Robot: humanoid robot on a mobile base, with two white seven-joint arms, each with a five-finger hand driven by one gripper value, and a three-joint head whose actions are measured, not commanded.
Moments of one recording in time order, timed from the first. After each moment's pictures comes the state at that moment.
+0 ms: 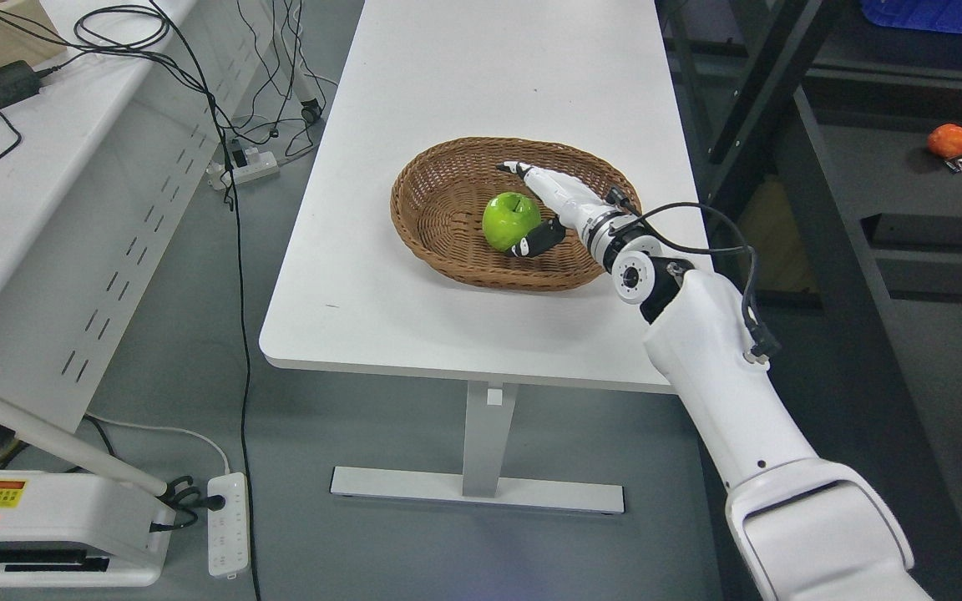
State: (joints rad) left arm -0.04 0.00 0.07 -0.10 0.04 -0.06 -0.14; right arm -0.82 0.00 0.50 -0.78 0.74 -0.11 0.25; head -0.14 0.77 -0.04
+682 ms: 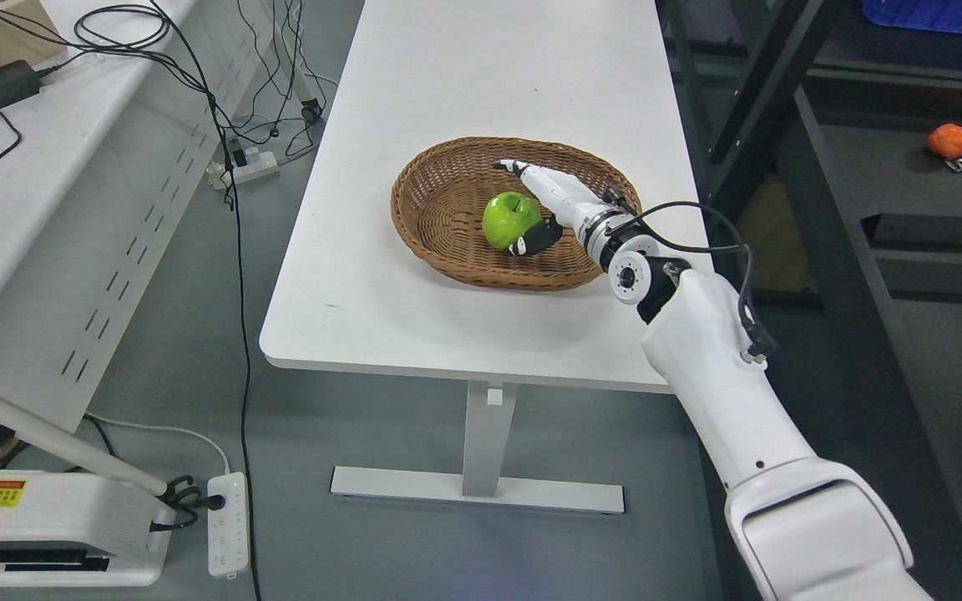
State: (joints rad) left arm -0.04 0.00 0.07 -0.10 0.04 -0.06 -0.14; right arm -0.82 0.00 0.52 -0.79 0.74 -0.11 0.24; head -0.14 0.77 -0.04
